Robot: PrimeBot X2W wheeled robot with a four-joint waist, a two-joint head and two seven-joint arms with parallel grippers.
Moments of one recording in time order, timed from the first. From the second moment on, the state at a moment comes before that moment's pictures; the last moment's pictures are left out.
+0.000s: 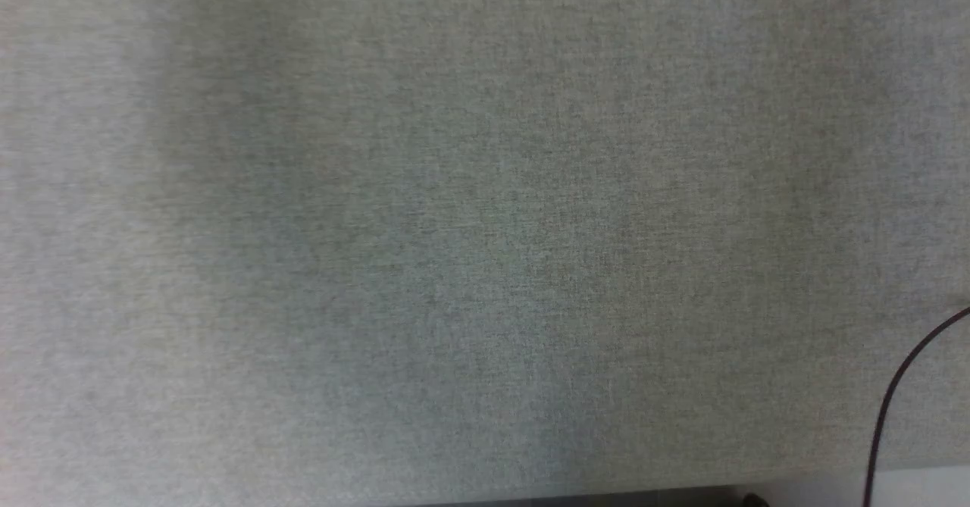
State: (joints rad) left arm -1.68 0.48 -0.47 0.62 -0.43 -0.07 -0.26; right arm -1.59 -0.42 0.24 0.86 0.08 0.13 -0.24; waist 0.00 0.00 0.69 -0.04
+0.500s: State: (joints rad) left arm -0.66 0.52 -0.53 0.41 -0.39 -0.09 -0.26; right arm -0.84 -0.45 0.47 0.69 0.23 0.13 -0.24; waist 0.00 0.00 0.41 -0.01
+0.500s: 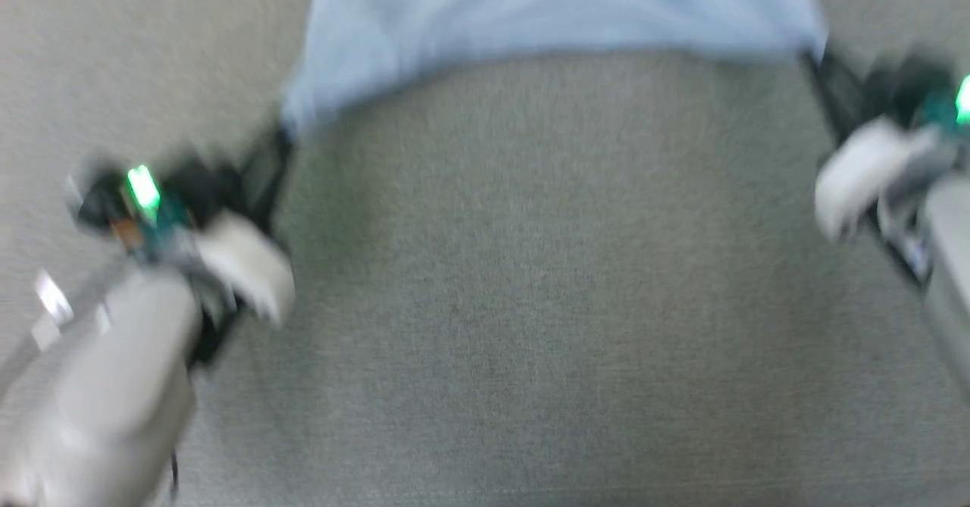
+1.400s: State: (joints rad) left arm 0.11 0.66 -0.70 -0.05 -0.60 -0.06 -0.04; right arm 0.02 -0.70 0.39 0.28 0.56 0.13 0.32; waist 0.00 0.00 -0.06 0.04
